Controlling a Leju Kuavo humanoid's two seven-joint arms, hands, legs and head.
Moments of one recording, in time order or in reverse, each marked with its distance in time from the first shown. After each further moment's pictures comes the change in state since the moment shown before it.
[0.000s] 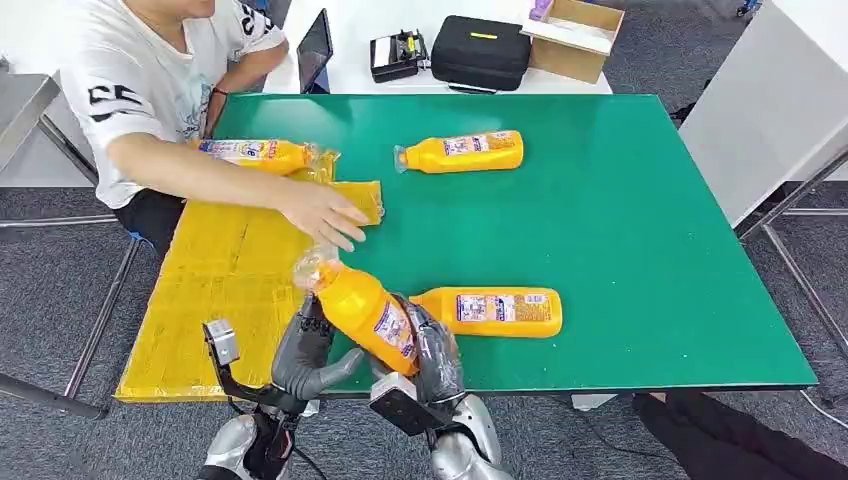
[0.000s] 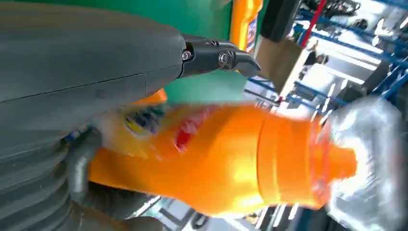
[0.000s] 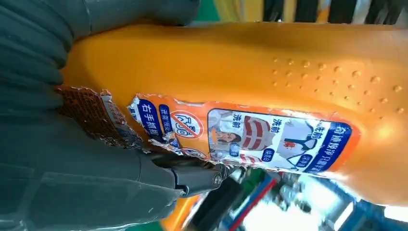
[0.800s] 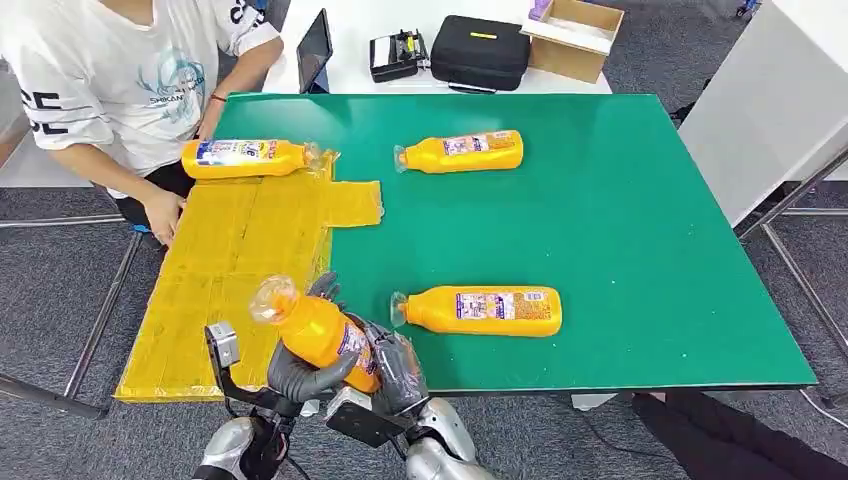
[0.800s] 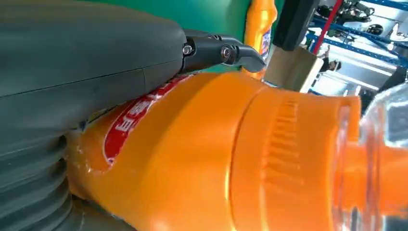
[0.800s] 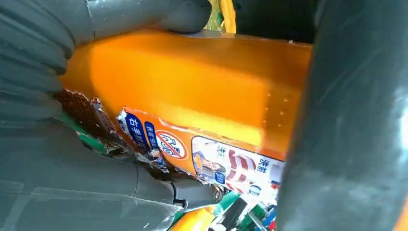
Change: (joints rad) left arm -0.012 0.029 -0.015 0.050 -0.011 0.011 -0.009; right arm -0.101 0.041 0.132 0.228 0.015 0.051 0.034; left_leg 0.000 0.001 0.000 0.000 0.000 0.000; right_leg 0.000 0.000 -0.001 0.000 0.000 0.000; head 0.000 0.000
